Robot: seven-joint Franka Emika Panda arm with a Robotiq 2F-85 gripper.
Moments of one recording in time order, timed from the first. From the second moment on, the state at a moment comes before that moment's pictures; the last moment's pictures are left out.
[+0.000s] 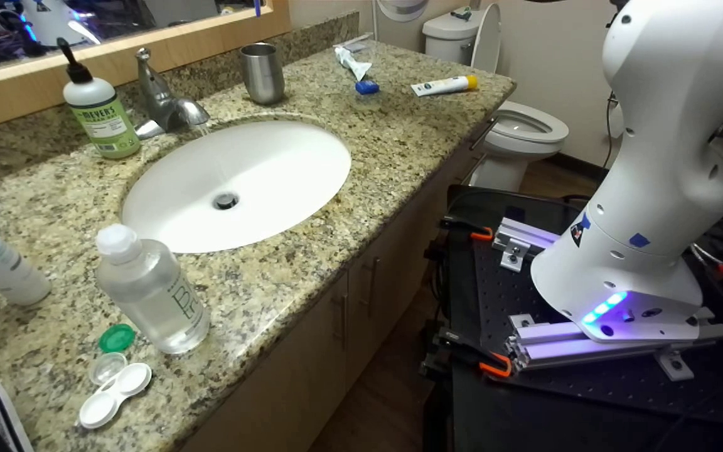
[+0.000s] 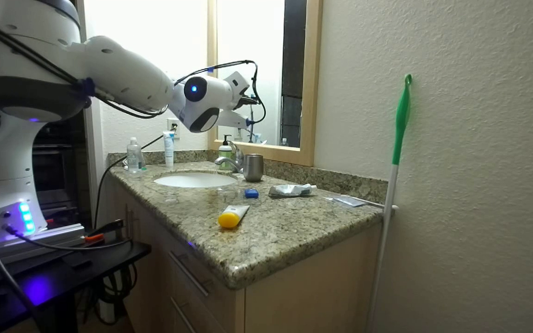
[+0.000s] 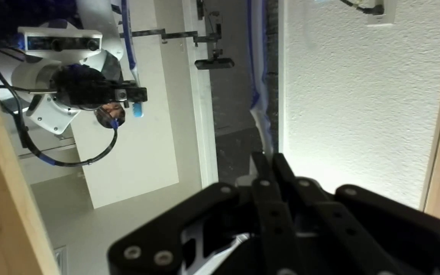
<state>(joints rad) 1.16 -1.37 -1.68 -2.23 -0.76 3.45 -0.65</state>
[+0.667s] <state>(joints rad) 1.17 -1.42 -1.70 -2.21 -0.77 3.45 -0.68</state>
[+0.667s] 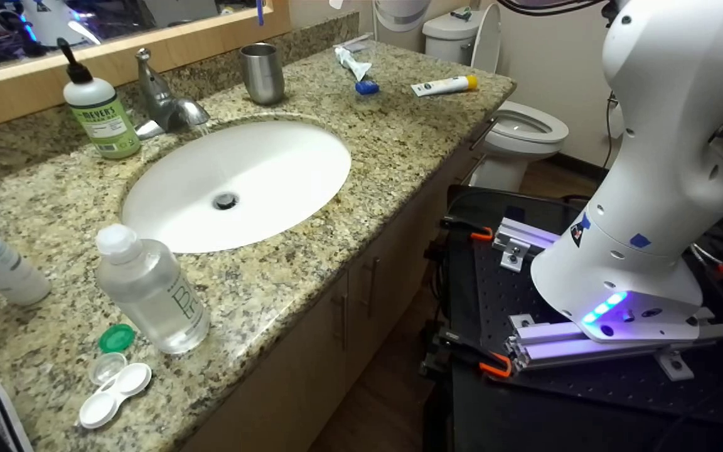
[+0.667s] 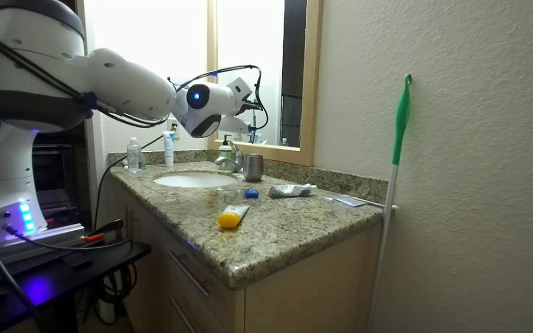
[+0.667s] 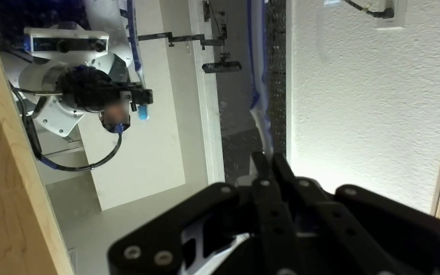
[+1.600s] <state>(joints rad) 1.23 -1.42 -1.76 -2.11 -0.77 3.44 -0.64</state>
